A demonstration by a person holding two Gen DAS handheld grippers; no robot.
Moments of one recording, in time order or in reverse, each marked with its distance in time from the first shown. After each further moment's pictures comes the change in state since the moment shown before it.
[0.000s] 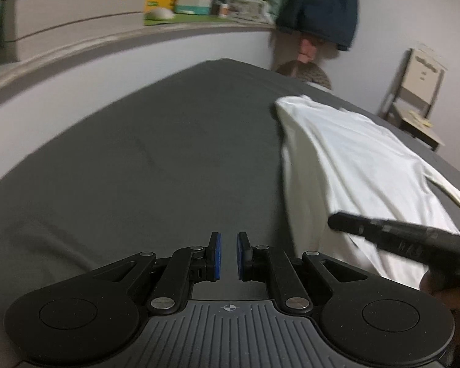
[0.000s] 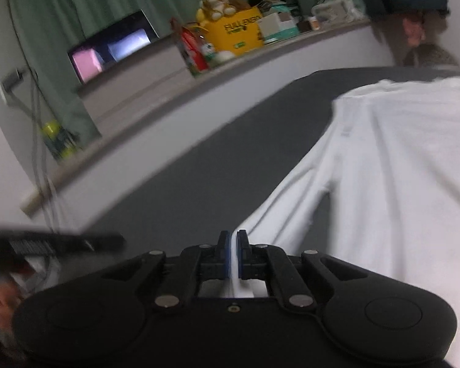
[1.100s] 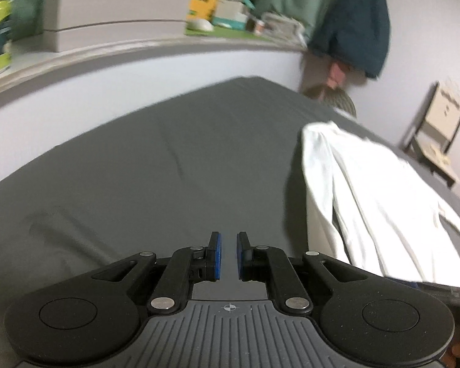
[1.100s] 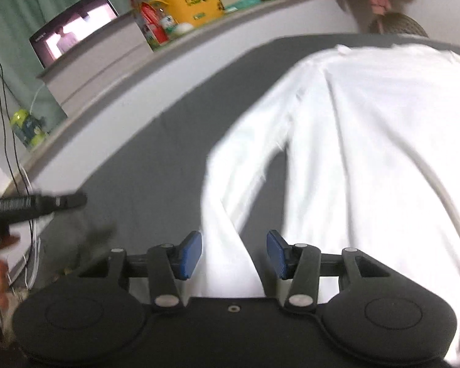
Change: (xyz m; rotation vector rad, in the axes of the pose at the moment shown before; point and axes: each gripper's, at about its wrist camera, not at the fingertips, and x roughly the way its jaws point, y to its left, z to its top) left arm 0.009 0.017 0.004 -0.096 -0.041 0.045; right arm -0.057 -0.022 -0.037 0.045 0.139 -0.195
